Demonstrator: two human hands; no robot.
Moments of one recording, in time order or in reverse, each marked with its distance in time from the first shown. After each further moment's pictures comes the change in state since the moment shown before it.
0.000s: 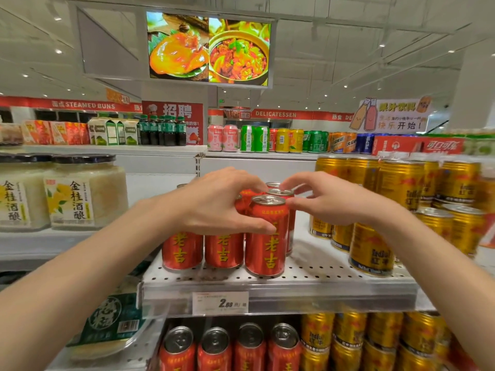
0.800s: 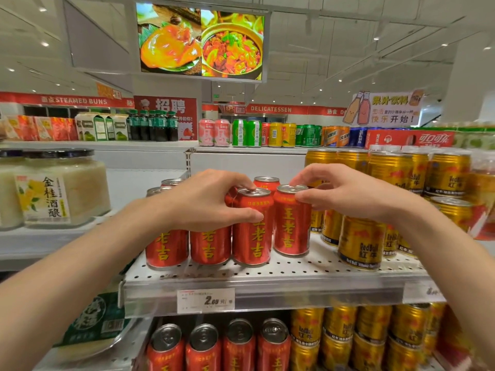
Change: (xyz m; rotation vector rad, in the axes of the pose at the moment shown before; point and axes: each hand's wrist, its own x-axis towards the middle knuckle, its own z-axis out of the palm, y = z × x) left_hand 0.011 0.001 0.014 -0.045 -0.021 -0.112; right_hand -0.026 0.023 -0.015 0.285 -0.032 0.119
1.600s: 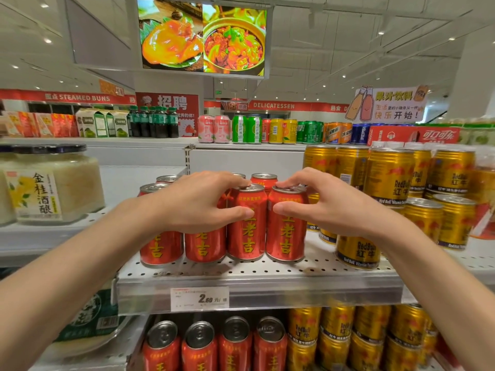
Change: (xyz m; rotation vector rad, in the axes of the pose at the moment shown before) left_hand 0.000 -0.004 0.007 0.148 0.025 0.042; right_hand -0.008 -0.003 0.022 -0.168 0.112 -0.100
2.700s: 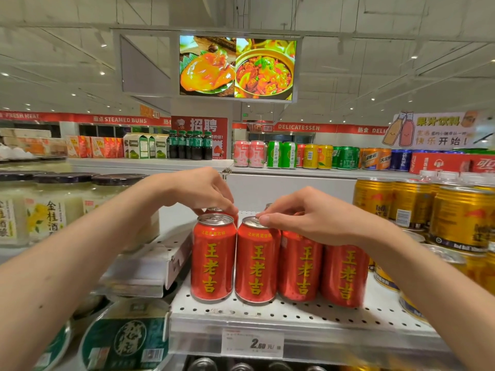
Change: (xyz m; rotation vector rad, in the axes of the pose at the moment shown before) left_hand 0.018 -0.103 -0.049 -0.290 -0.213 -0.384; right_hand 0.077 -0.057 0.033 0.135 -0.180 -0.305
